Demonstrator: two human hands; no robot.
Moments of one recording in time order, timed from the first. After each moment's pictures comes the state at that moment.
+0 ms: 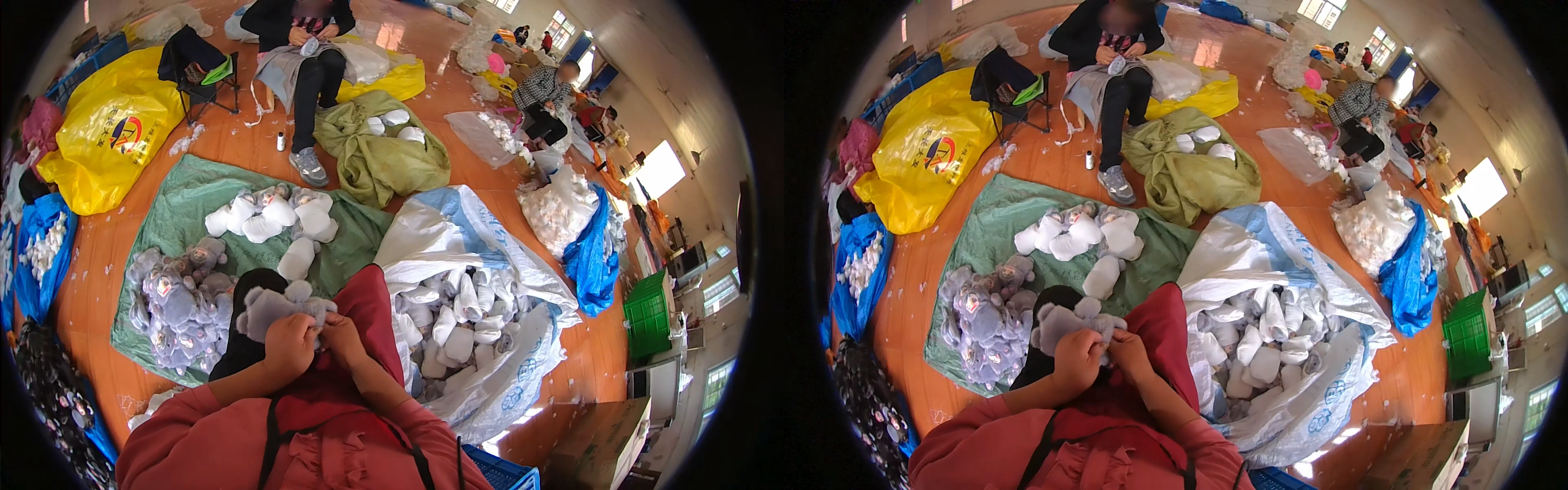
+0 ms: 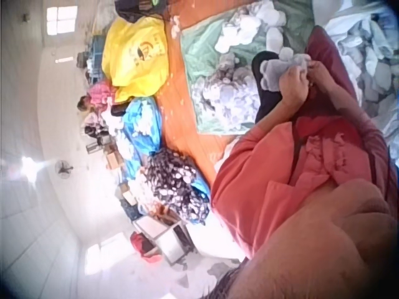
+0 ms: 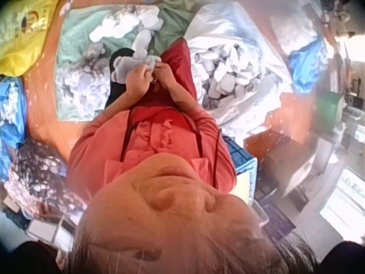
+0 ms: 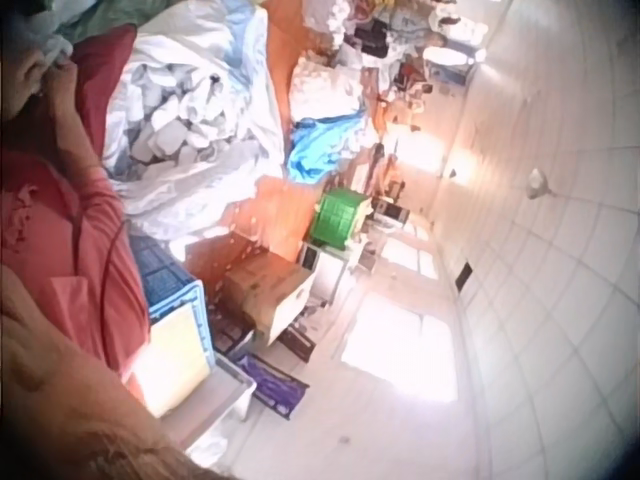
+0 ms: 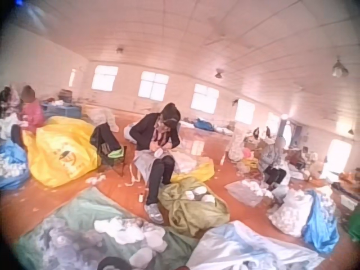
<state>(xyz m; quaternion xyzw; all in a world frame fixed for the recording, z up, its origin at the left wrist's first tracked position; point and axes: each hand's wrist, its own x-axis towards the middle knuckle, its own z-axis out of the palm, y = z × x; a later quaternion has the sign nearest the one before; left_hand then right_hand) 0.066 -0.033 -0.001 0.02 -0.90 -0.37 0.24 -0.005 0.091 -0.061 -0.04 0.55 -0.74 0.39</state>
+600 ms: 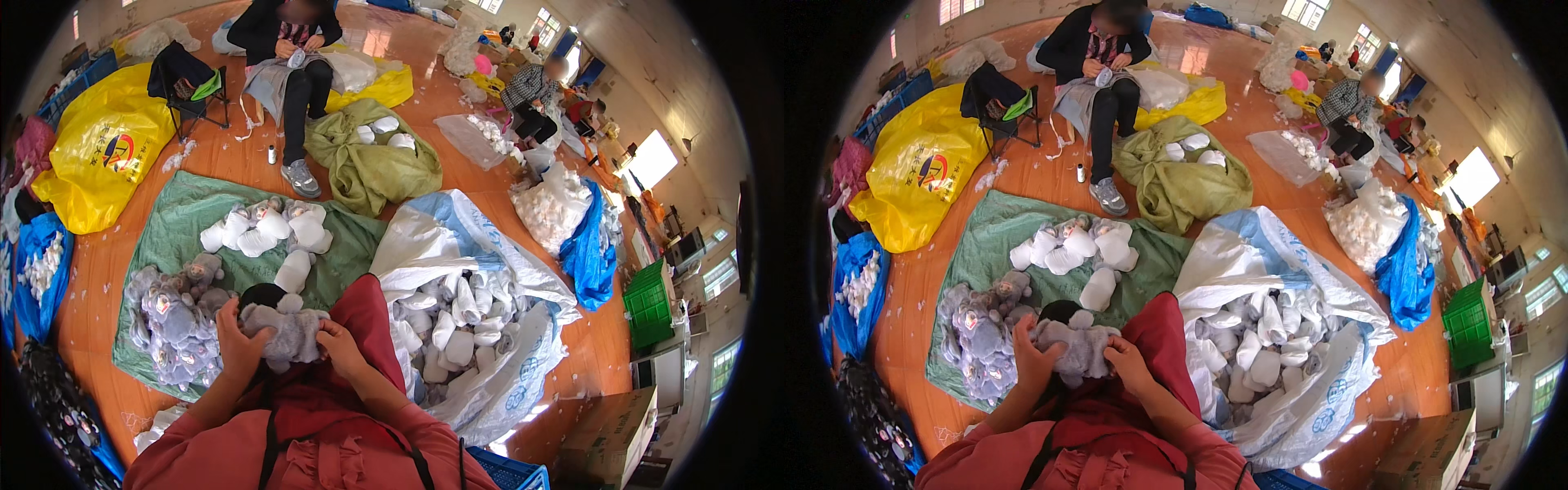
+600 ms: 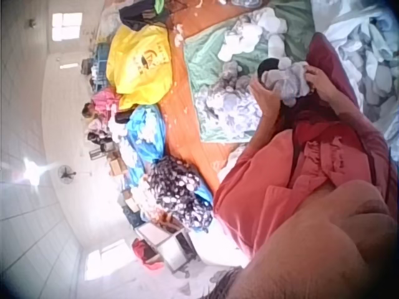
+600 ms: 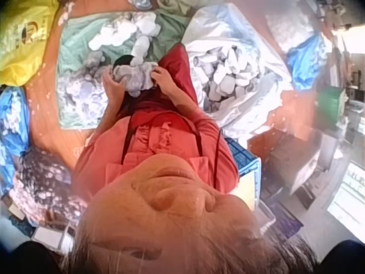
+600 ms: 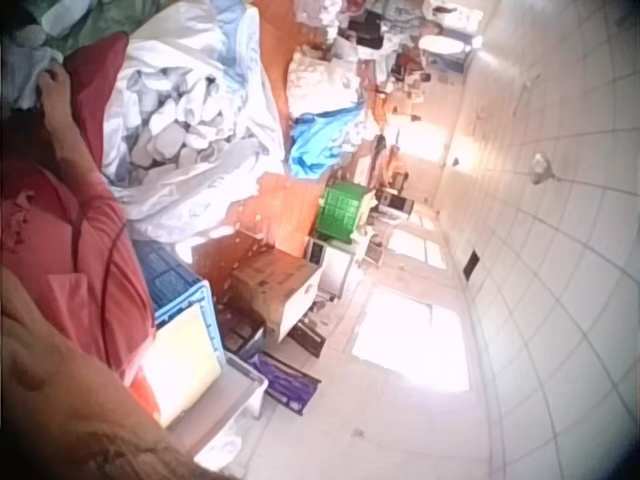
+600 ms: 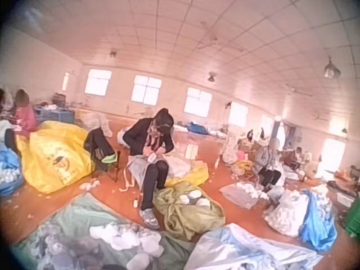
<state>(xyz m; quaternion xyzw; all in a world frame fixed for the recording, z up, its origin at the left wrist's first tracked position) 0.084 -0.093 -0.009 0.23 -0.84 -0.38 0.33 -0.005 0.092 -0.061 -0.04 0.50 -0.77 0.40</state>
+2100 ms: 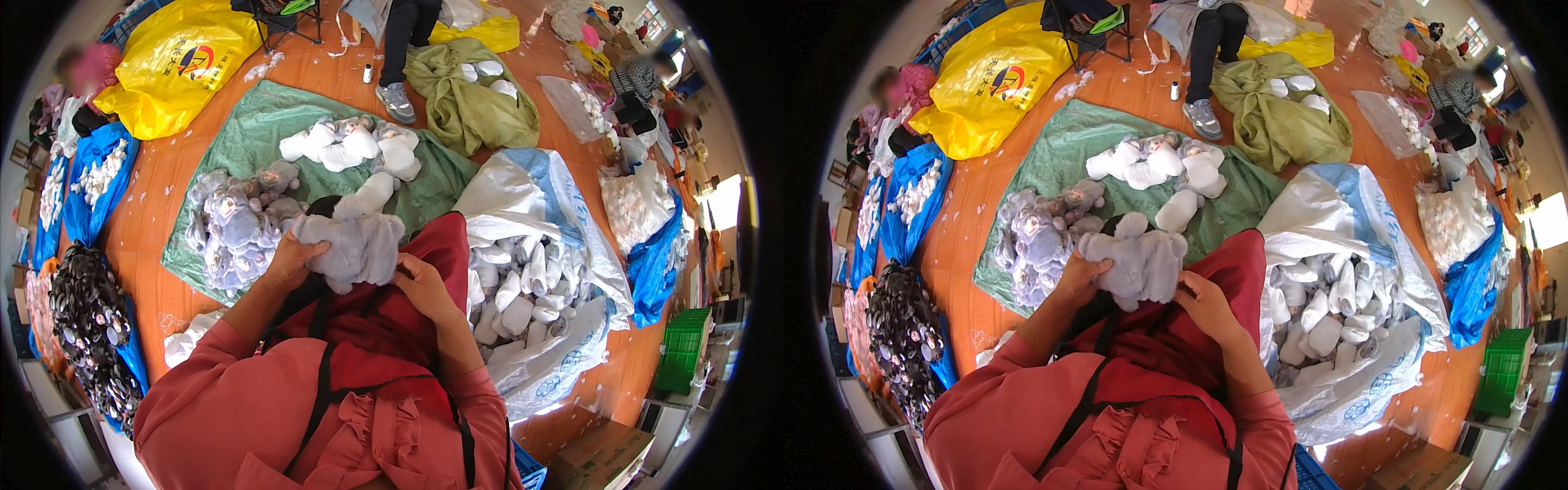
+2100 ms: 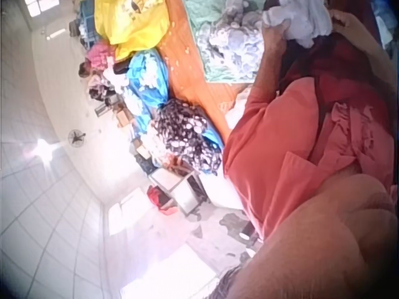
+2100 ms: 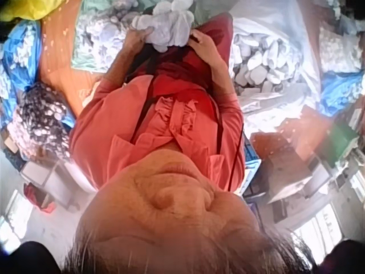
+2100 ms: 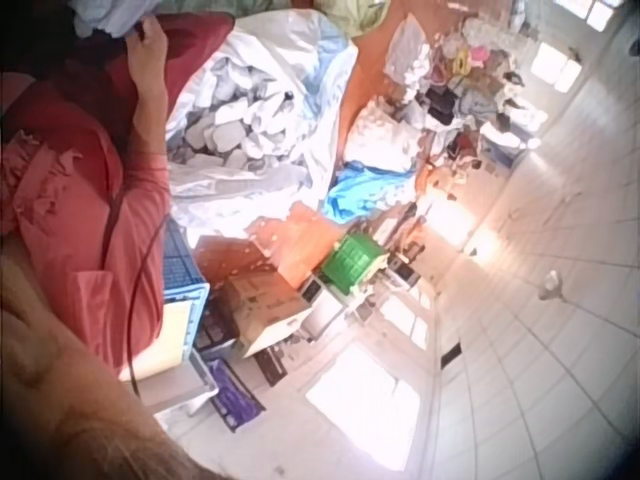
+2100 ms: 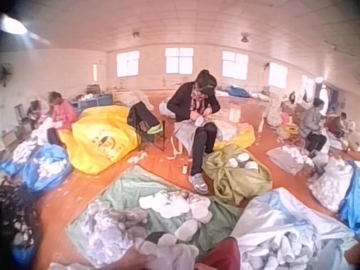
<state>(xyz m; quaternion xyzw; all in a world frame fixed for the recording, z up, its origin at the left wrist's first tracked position) 0.094 -0.135 -0.035 0.19 -0.42 -0.88 0.09 -0.019 0.109 -0.021 -0.30 0.64 -0.62 0.34</state>
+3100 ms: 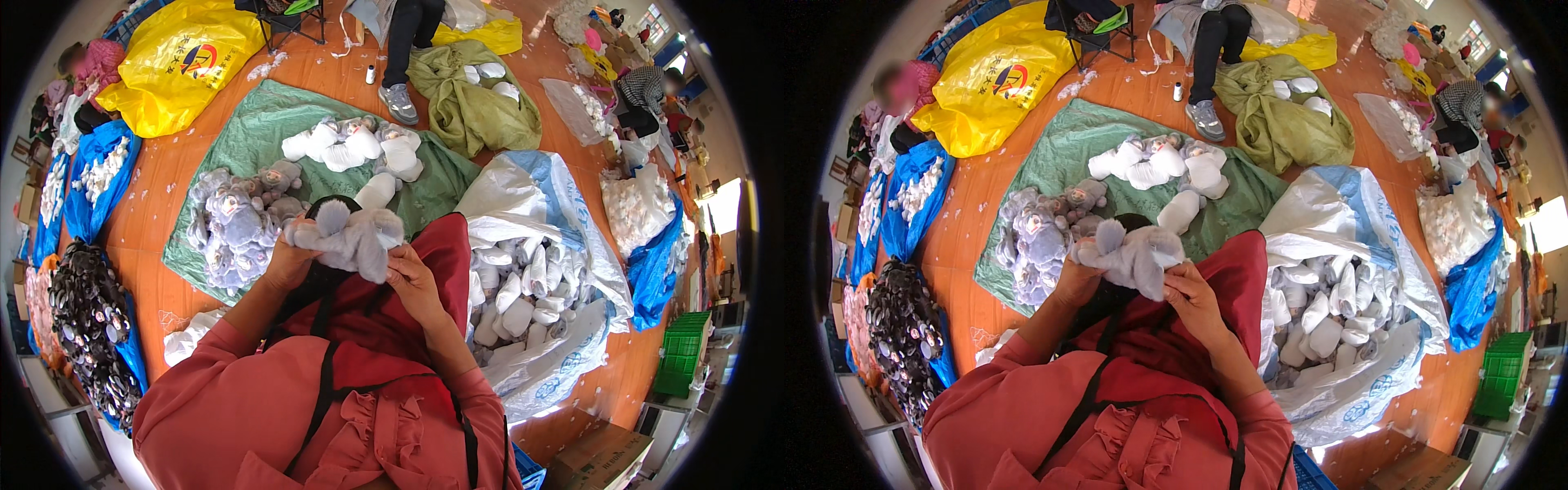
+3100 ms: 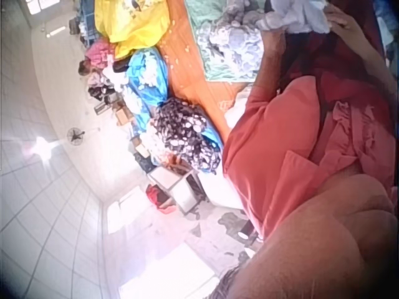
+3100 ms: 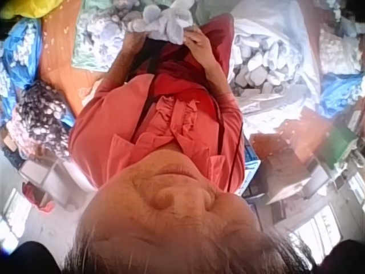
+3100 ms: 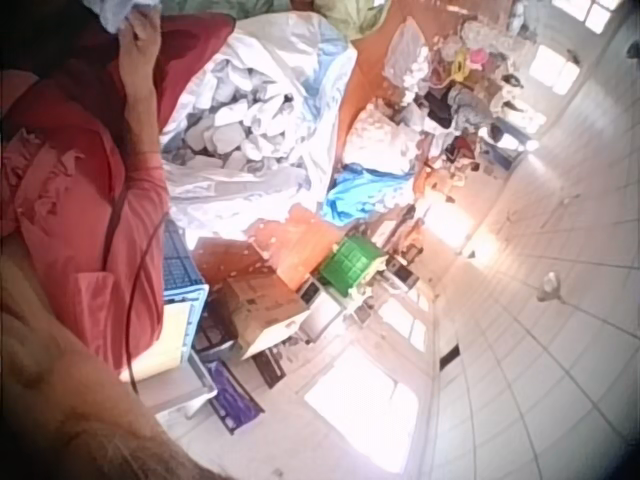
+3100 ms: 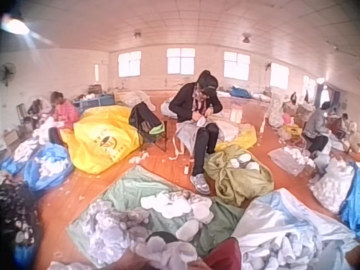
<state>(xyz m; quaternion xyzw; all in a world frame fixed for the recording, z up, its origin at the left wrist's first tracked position) 0.104 -0.143 -0.058 0.15 -0.43 -0.88 0.16 -0.008 0.093 -0.030 -0.38 0.59 -0.68 0.21</state>
